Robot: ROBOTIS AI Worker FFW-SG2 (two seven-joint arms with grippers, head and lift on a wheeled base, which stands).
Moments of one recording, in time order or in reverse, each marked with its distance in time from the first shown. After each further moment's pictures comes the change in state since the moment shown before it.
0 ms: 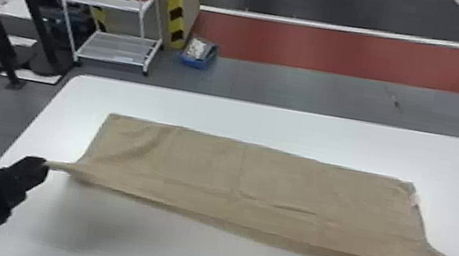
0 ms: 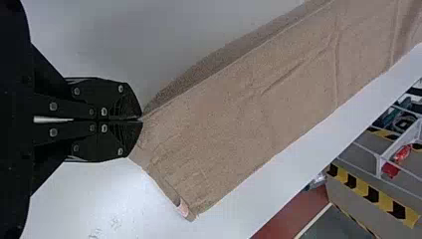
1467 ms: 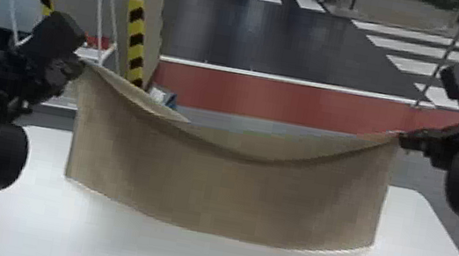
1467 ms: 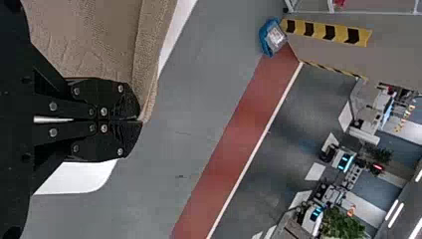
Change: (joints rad) left arm -0.951 -0.093 -0.281 0.409 -0.153 0.352 -0.080; right arm -1.000 0.004 0.376 0.464 0.183 0.684 -0.237
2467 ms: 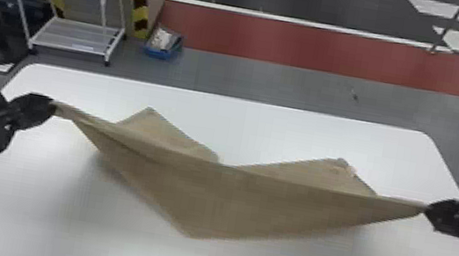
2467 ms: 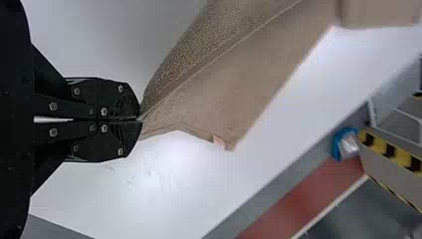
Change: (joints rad) left arm 0.589 0.055 0.228 -0.306 0.222 -0.305 -0.161; right arm 0.725 -0.110 -0.270 -0.518 0.023 -0.325 0.371
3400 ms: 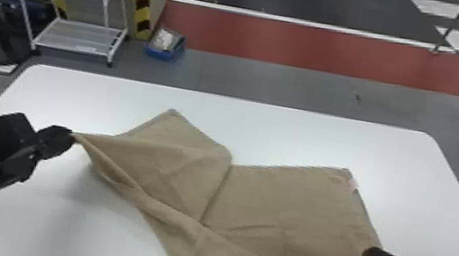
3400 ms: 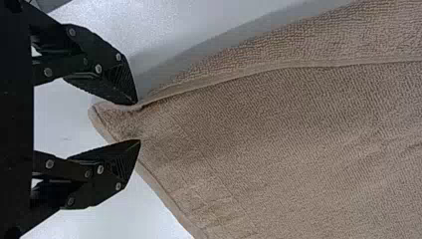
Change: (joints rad) left arm 0.027 0.001 -0.054 0.142 -0.027 -0.087 0.036; right arm 0.200 0.011 0.269 0.180 0.463 -0.252 0.000
